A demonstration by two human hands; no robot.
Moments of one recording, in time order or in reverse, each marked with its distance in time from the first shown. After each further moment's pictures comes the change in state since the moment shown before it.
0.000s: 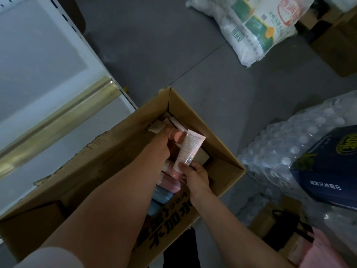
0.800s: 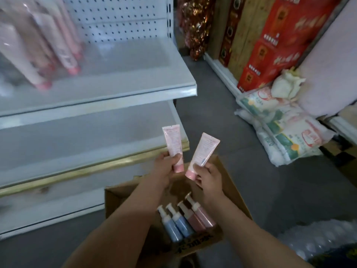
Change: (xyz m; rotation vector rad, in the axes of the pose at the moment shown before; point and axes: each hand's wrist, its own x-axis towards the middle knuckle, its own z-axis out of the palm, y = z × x) left_hand -0.230 0.016 -0.129 -0.353 0.126 0.601; right_hand -0.203 -0.098 0.094 -0.228 -0.358 -0.440
